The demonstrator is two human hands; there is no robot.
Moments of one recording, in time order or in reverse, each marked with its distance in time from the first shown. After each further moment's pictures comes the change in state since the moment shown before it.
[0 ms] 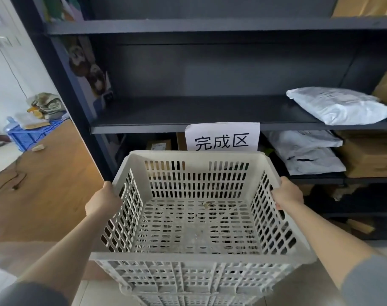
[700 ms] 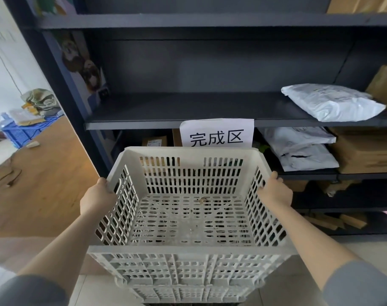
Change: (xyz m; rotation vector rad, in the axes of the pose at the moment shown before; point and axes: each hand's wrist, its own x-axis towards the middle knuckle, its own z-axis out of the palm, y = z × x) left_hand -0.009 -0.001 0.002 -0.099 0.055 0.009; right_hand -0.008 0.000 0.014 -0.314 0.071 -0.062
